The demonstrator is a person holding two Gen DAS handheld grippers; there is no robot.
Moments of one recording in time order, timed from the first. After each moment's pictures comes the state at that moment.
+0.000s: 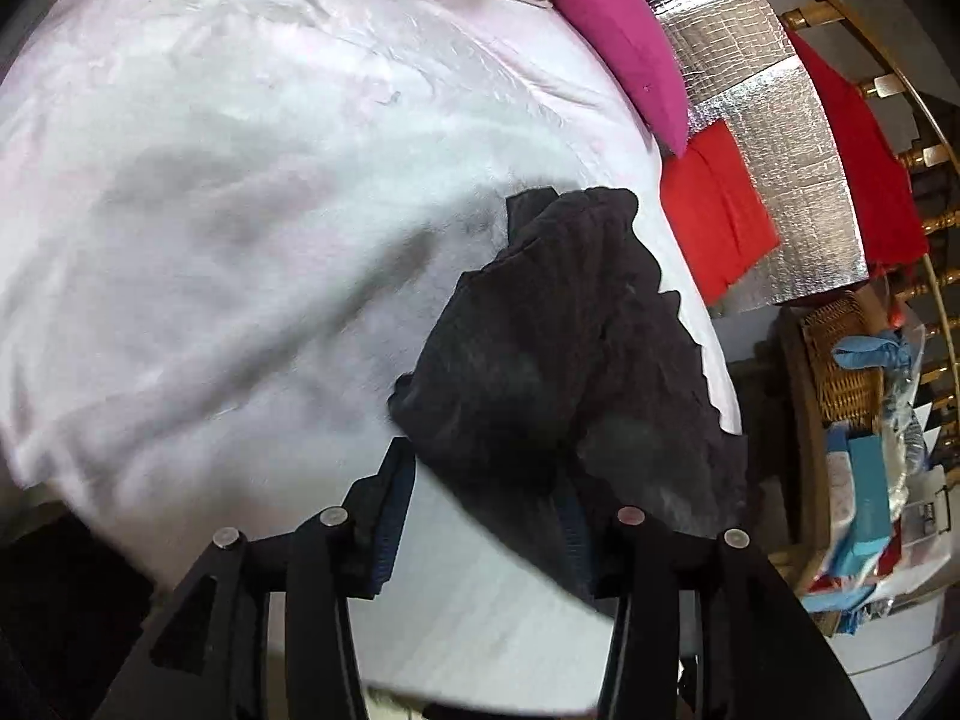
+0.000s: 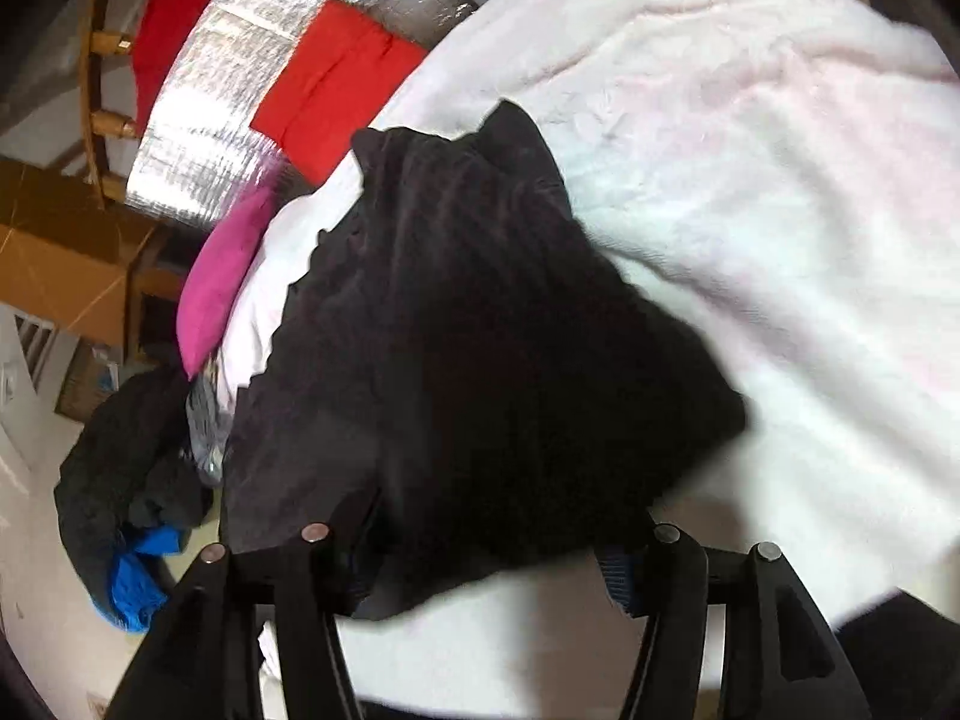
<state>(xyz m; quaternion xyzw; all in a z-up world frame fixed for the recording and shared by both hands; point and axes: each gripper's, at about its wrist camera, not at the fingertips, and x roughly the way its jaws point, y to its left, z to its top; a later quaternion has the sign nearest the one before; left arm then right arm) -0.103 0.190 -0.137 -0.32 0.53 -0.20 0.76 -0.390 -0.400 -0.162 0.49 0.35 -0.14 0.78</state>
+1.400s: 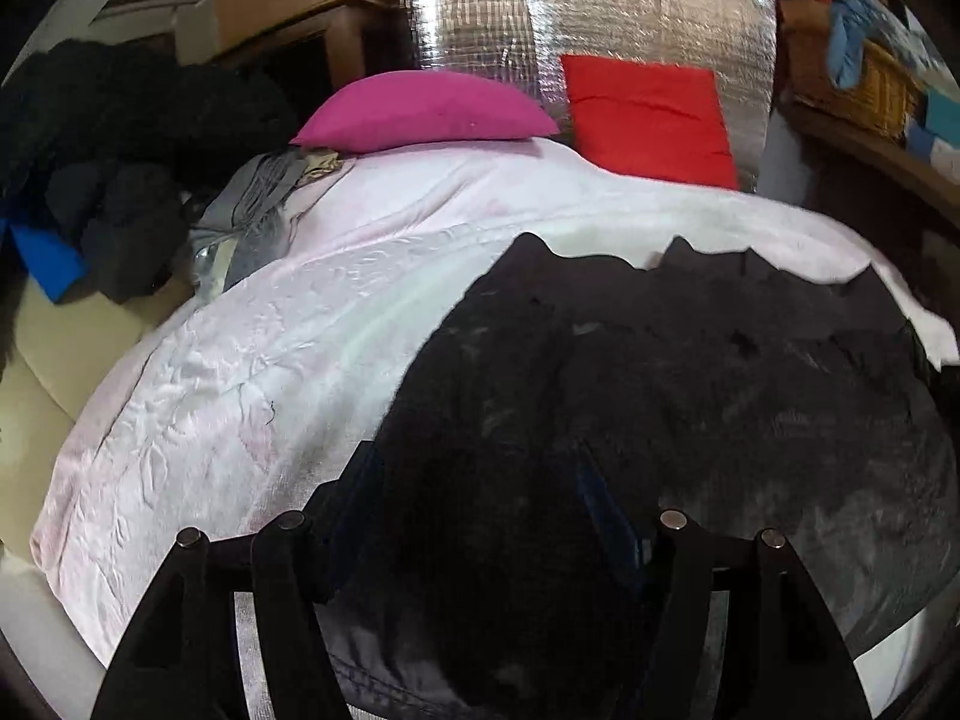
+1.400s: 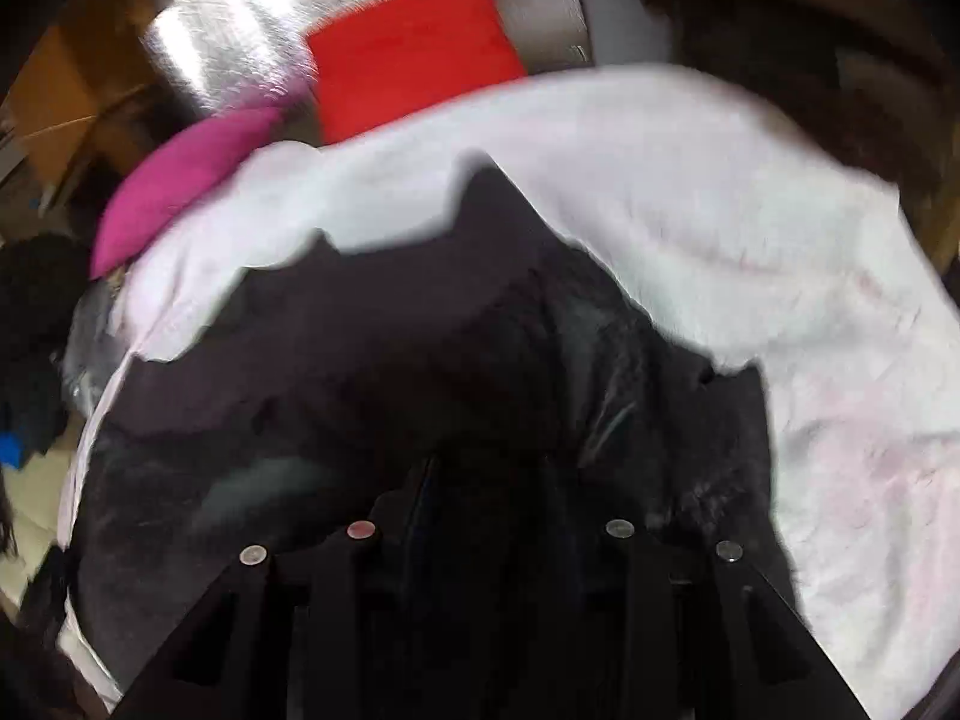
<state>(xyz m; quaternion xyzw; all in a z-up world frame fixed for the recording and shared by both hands) -0.105 0.069 -0.120 0.11 0.35 -0.18 0.91 -0.208 -0.400 -0.146 0.26 0.42 -0.21 0.84</state>
